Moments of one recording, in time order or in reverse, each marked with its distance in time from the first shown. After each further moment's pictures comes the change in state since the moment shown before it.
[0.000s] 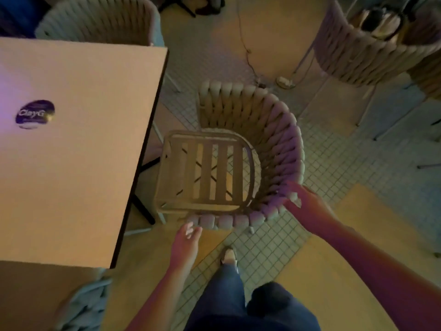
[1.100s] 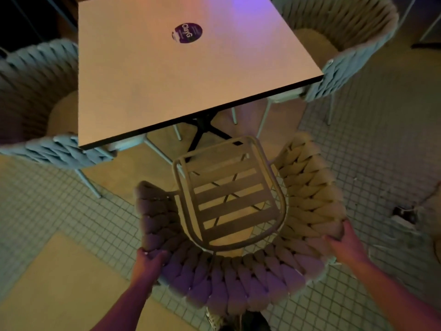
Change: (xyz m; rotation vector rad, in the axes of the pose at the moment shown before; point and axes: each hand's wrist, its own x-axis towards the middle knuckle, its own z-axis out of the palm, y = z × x) left_hand 0.033 0.135 0.241 -0.857 0.917 -0.789; right_hand 0.507 0.052 -0.072 -0.219 -0.536 -0.266
